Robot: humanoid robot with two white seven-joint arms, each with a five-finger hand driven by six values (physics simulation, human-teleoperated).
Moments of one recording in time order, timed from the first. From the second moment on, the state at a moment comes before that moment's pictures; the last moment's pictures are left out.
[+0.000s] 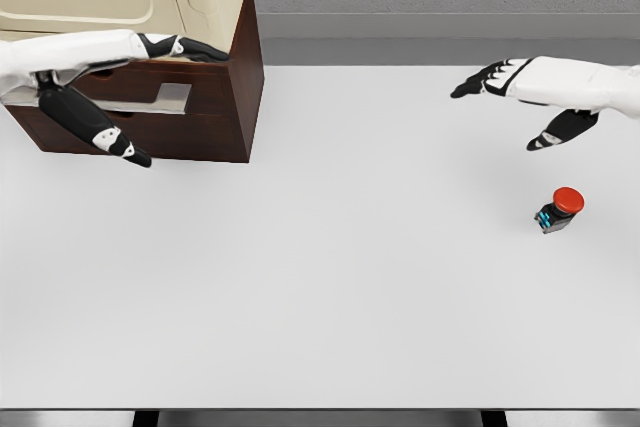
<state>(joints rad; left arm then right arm) -1.05 1.15 -0.97 -1.77 0.64 -0.24 -0.61 -0.82 -0.94 0.72 -1.38 0.08 -0.61 0.61</state>
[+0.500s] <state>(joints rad) -1.03 1.17 -0.96 -1.76 0.63 0.01 -0.61 -0.77 -1.15 0.71 -1.38 0.08 -0.61 0.61</state>
